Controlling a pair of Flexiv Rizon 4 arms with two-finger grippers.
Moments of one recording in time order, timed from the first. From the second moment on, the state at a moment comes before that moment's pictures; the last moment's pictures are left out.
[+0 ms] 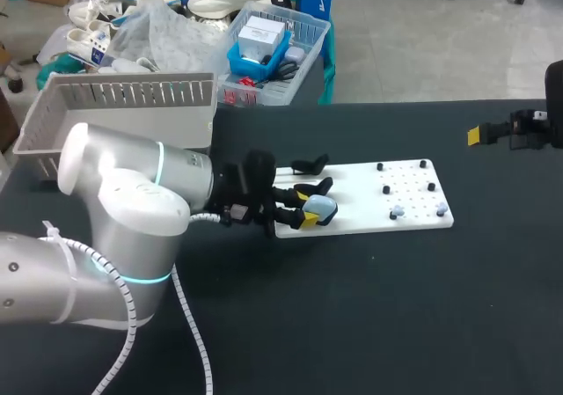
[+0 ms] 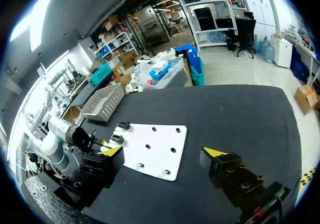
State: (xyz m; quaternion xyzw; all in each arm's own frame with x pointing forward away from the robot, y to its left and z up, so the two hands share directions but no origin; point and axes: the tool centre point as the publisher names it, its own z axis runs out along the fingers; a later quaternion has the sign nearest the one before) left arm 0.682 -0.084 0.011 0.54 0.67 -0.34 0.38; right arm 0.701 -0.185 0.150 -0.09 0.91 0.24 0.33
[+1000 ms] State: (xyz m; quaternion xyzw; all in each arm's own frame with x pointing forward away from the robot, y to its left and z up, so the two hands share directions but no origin) left arm 0.685 -0.084 0.016 0.53 0.68 -0.33 0.38; right arm 0.701 -0.185 0.150 -0.09 0.91 0.24 0.33
